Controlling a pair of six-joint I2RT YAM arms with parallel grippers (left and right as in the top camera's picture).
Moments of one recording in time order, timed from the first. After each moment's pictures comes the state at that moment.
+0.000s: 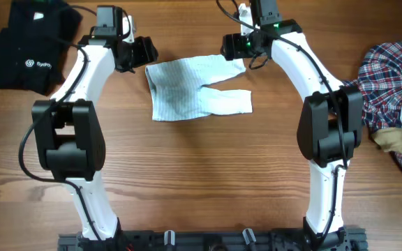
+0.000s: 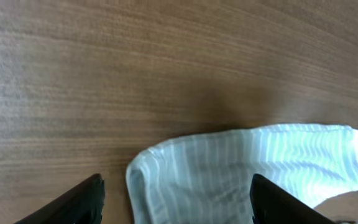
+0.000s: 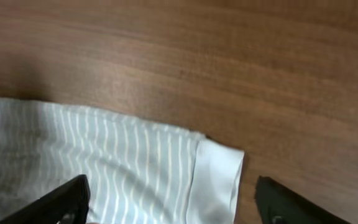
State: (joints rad) left arm -0.05 2.13 1.65 -0.57 0.27 -0.31; right arm 0.25 2.28 1.91 -0.66 -0.22 0.05
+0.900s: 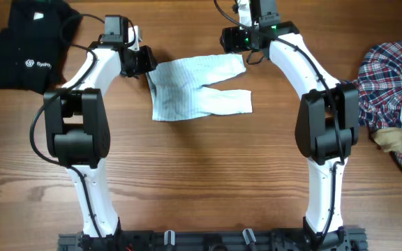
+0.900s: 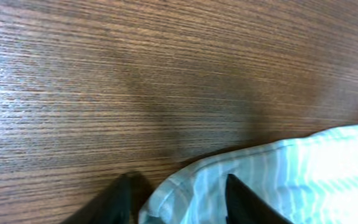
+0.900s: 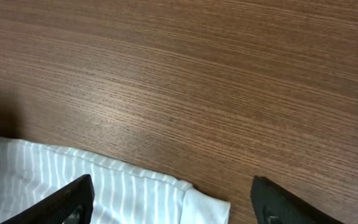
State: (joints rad) left arm -0.05 2.25 1.65 -0.52 0.29 -0.27; right arm 0.25 2.31 1.91 -0.51 -0.19 0.04
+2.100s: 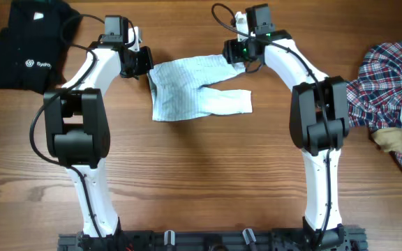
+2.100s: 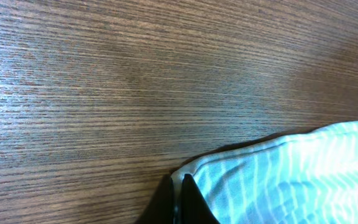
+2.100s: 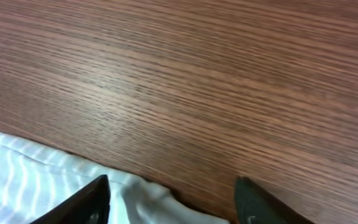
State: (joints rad) left arm -0.05 2.25 1.65 -0.53 0.29 -0.26; right arm 0.23 2.43 1.91 -0.50 -0.21 0.02
